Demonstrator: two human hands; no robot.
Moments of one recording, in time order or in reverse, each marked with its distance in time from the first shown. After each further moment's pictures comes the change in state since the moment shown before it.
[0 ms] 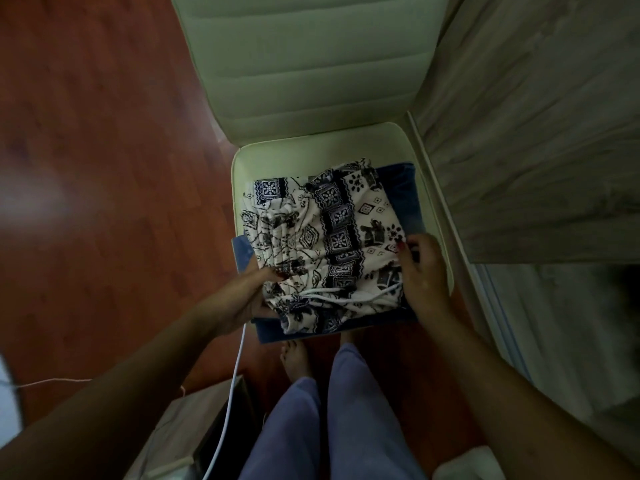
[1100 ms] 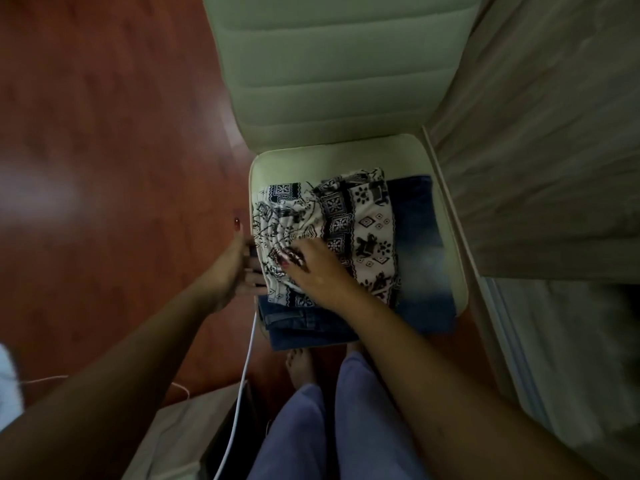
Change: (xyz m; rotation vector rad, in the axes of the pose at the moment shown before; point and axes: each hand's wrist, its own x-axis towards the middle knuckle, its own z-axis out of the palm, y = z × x) left_hand 0.009 0.031 -0.041 0.237 0.340 0.075; right_hand -0.020 -0.105 0.103 -0.140 -0.734 -0.088
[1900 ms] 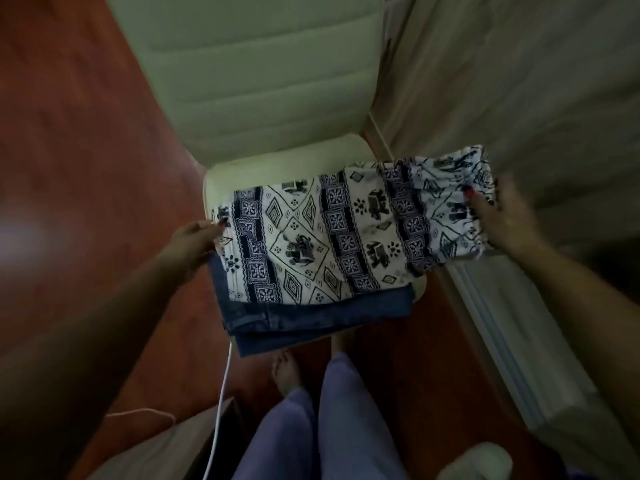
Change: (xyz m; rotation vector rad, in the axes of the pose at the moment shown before) left_hand 0.038 0.032 -0.001 0.035 0.148 0.163; right_hand -0.115 0.121 -0.229 -0.048 0.731 0.254
